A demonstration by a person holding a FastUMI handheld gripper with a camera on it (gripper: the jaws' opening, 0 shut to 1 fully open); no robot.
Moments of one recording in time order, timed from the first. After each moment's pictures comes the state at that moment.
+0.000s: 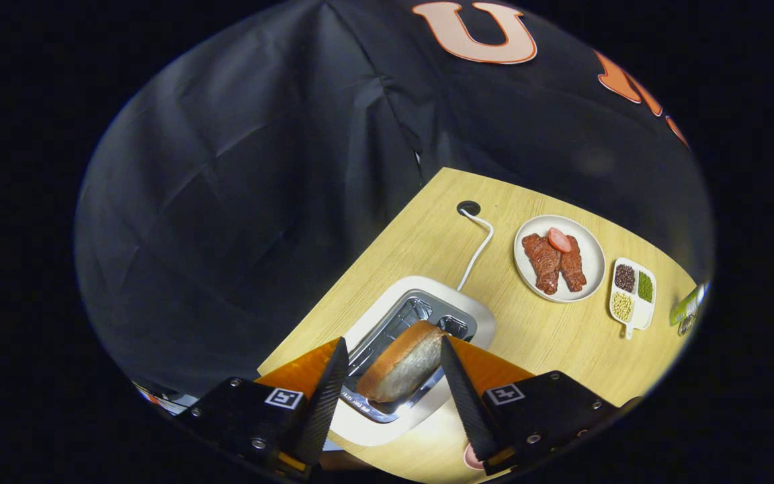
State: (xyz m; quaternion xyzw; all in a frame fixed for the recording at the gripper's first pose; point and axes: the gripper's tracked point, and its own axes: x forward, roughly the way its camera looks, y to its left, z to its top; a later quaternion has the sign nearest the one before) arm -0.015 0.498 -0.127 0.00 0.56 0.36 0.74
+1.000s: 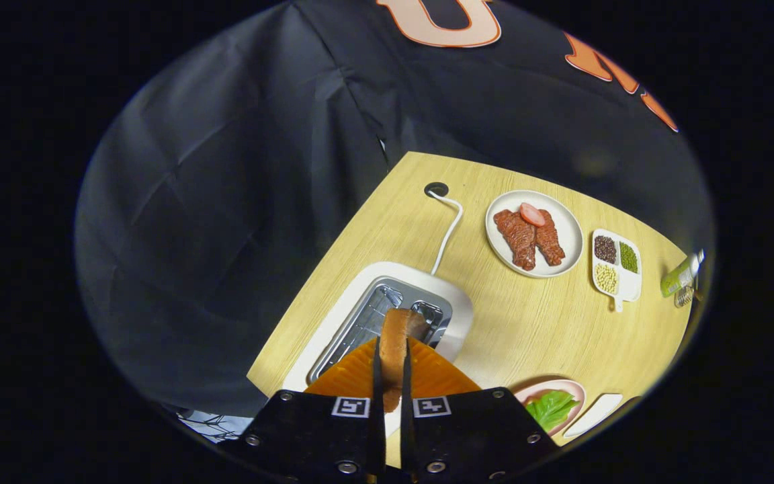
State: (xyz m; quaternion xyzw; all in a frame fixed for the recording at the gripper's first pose) arm -0.010 0.481 -0.139 0.00 0.58 0.30 0.76
